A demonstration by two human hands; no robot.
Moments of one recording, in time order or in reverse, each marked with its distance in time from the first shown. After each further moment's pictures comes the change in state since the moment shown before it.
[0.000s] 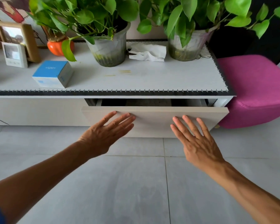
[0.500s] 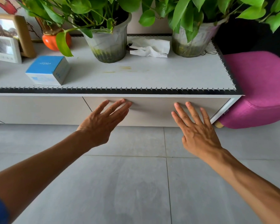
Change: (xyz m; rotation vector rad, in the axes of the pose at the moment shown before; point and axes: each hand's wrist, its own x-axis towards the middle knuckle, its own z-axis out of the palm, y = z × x) left_hand 0.018 -0.024 0.003 -0.119 -0.211 -0.111; right_hand 0.044 0.008 -0.007 0.115 -0.210 0.105
